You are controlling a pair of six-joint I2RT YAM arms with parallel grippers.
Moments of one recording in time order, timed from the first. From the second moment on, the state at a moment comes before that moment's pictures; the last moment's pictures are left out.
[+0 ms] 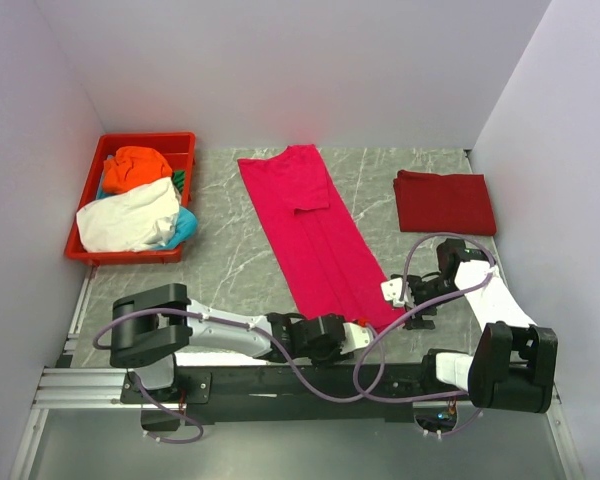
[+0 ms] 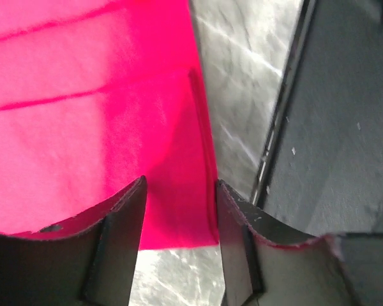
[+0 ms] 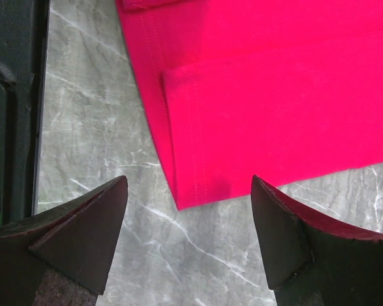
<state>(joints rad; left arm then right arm) -1.40 1.68 0.85 0.02 -0.13 0.05 -0.12 1.20 0.69 -1.18 -0.67 -1.94</state>
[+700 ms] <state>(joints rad) -1.41 1.65 0.79 0.04 -0.18 0.01 0.08 1.15 0.56 -0.95 -0.55 -1.88</state>
